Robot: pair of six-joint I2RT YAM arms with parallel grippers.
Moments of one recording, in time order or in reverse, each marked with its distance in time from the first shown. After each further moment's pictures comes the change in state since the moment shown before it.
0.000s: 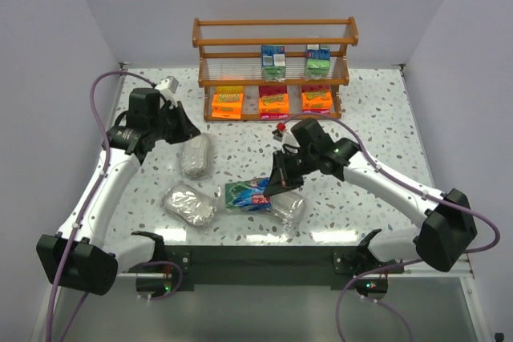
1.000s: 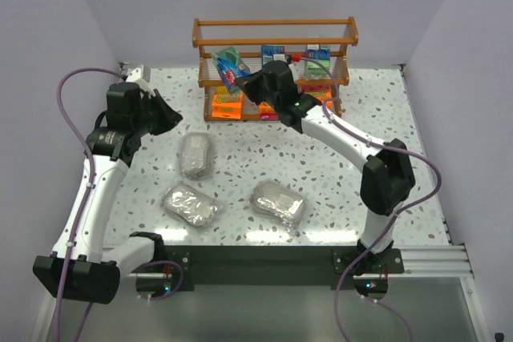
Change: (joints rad) left arm 0.084 -0.064 0.080 -0.010 -0.121 -0.080; right arm -0.040 0.509 0.570 0.556 0.789 0.702
